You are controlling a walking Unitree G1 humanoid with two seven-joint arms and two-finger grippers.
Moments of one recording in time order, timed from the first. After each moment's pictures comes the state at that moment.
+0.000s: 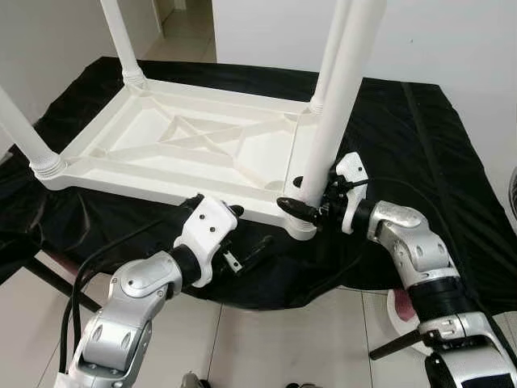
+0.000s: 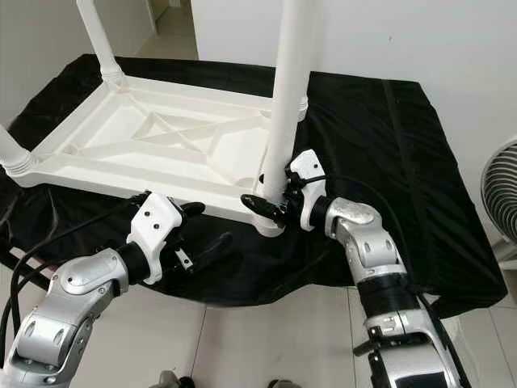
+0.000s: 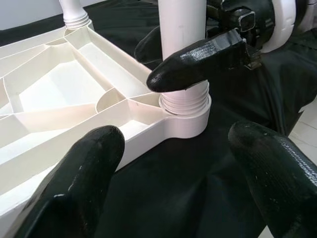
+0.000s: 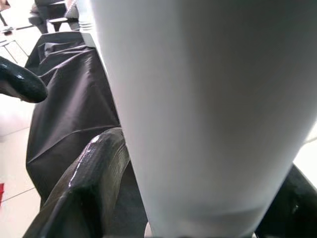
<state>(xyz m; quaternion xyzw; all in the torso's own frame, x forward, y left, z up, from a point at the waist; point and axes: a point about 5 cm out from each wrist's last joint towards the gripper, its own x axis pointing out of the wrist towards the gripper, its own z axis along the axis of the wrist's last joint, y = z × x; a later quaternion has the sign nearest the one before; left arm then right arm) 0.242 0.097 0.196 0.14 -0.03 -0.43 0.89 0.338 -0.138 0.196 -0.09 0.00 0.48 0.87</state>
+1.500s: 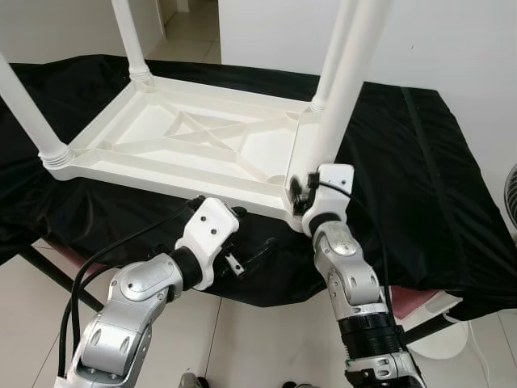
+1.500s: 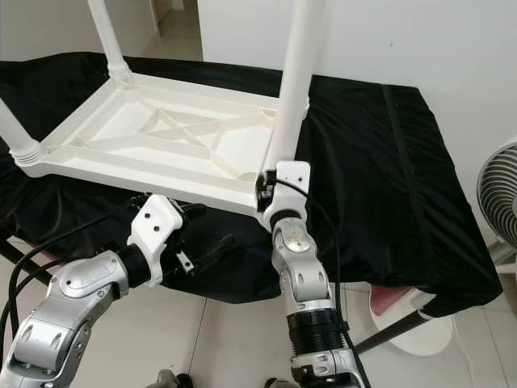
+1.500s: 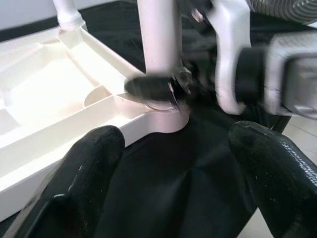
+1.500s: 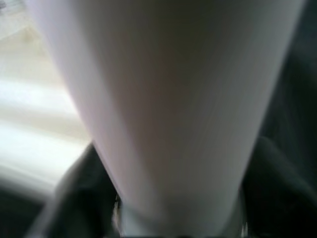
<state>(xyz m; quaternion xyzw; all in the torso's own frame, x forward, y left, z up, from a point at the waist) 0.237 0.095 0.197 0.13 -0.03 -0.43 0.89 0.324 -0.096 0.162 0.04 0.00 0.10 0.99</state>
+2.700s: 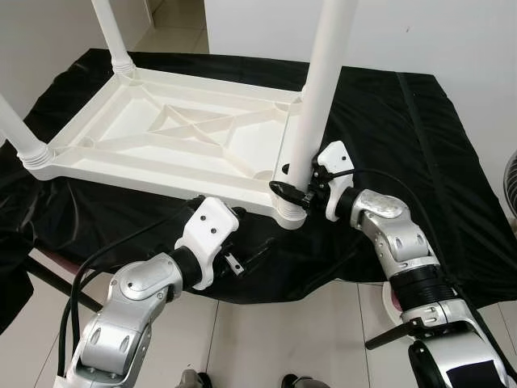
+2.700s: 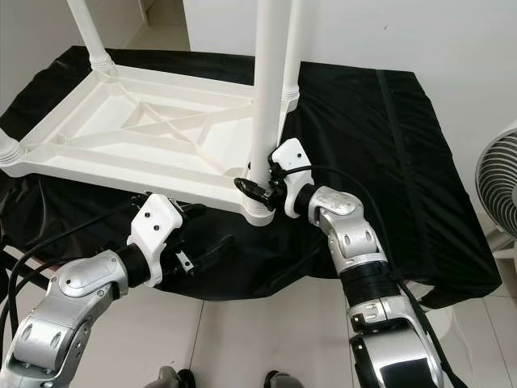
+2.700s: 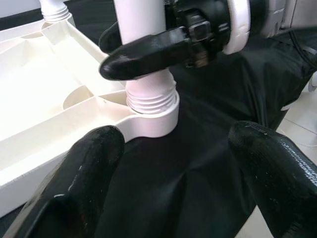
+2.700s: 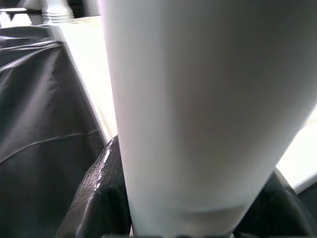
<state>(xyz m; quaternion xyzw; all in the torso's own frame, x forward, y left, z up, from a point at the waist) 0.237 0.096 0.197 0.13 -0.02 -0.43 0.89 0.350 -0.114 0.202 -0.12 -0.04 0.38 0.92</state>
